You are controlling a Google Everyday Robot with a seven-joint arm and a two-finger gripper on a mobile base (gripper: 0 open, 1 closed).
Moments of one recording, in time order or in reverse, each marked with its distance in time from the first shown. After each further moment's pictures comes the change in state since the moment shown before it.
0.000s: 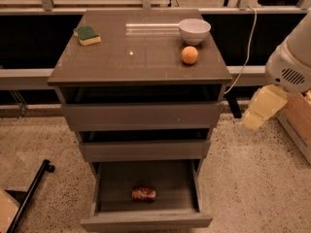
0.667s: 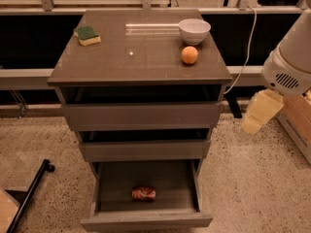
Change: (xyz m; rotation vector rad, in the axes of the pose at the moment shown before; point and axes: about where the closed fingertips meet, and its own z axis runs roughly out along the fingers) arm 0.003 0.004 0.008 0.011 0.051 -0.005
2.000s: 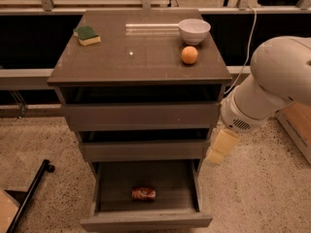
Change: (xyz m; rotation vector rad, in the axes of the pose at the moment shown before) arm -0.034 0.046 0.107 -0.051 -0.125 -0.193
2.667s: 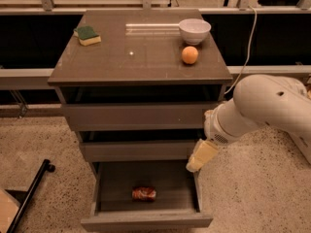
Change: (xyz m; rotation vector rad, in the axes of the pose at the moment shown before) arm -0.016 0.002 0.077 -0.011 -0.125 0.014
